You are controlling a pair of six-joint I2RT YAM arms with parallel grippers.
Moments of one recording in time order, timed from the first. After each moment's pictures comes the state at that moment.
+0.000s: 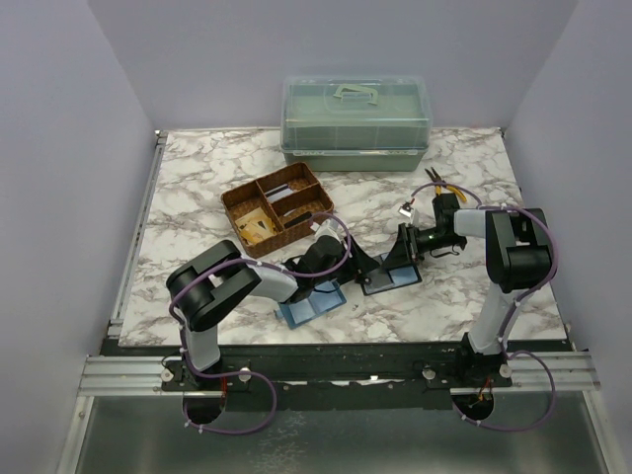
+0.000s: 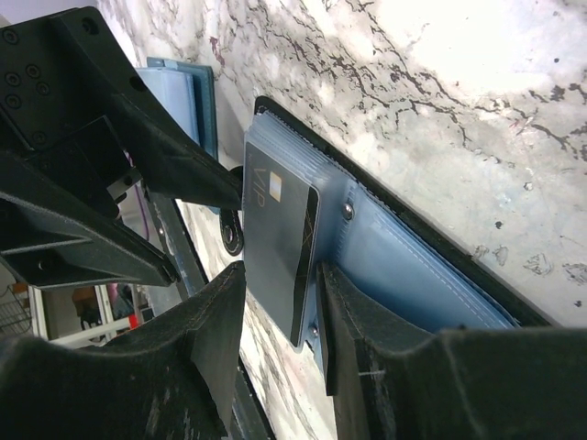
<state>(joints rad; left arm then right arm) -0.92 1.81 0.74 0.63 0.02 -1.19 0.06 1.91 0.96 -0.49 -1.08 -0.17</state>
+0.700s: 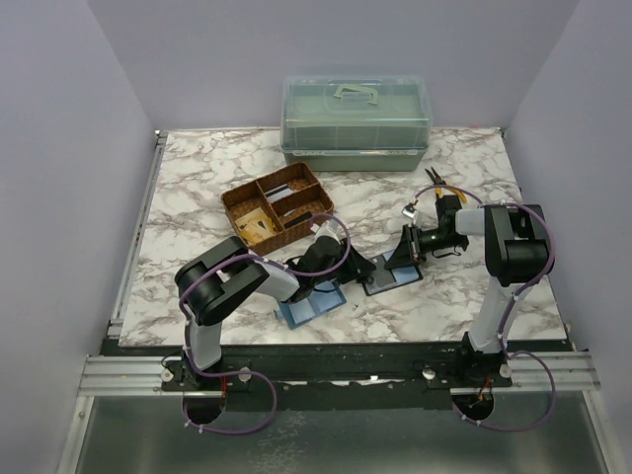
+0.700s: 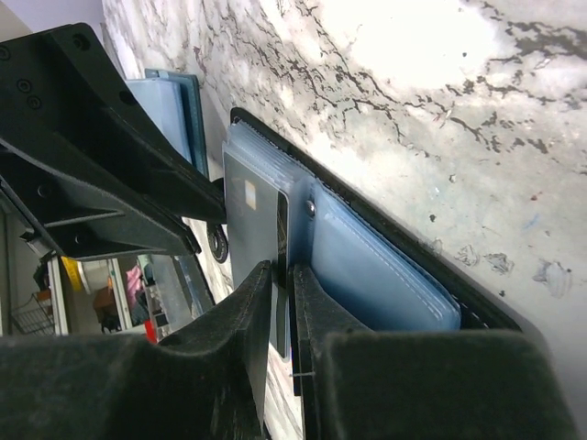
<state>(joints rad) -0.90 1.87 0.74 0.70 0.06 -1.22 0.03 1.96 0.98 -0.49 -1.10 -0.16</state>
